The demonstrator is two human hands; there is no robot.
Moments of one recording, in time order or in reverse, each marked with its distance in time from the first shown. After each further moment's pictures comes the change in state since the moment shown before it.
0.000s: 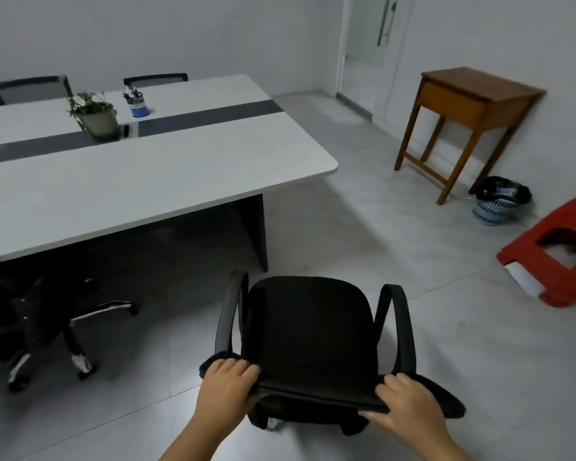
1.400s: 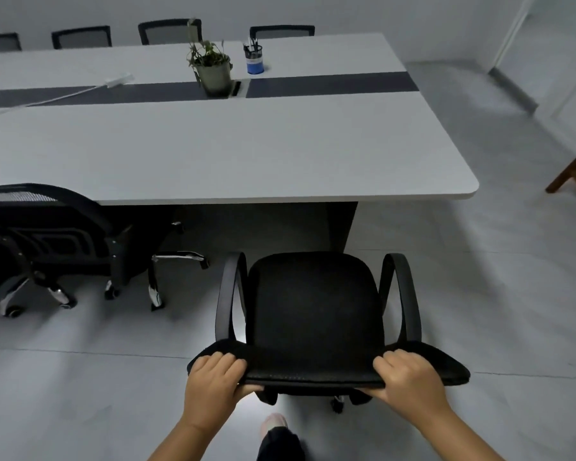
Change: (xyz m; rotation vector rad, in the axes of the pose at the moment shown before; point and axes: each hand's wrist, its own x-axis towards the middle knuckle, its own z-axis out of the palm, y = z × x) left_hand 0.053 -0.104 0.021 0.284 0.381 -0.337; right_hand 0.241 -0.004 0.080 0.116 0.102 -0.515
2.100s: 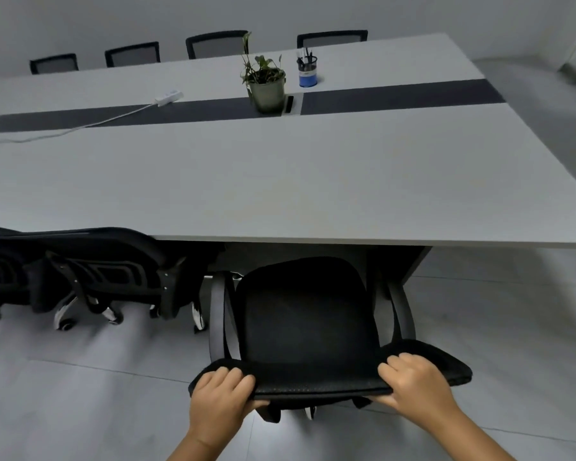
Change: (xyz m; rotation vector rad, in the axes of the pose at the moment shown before) left_hand 0.053 -0.167 0.027 0.147 -0.001 -0.005; right_hand 0.181 -0.053 0.083 0.069 -0.056 -0.103
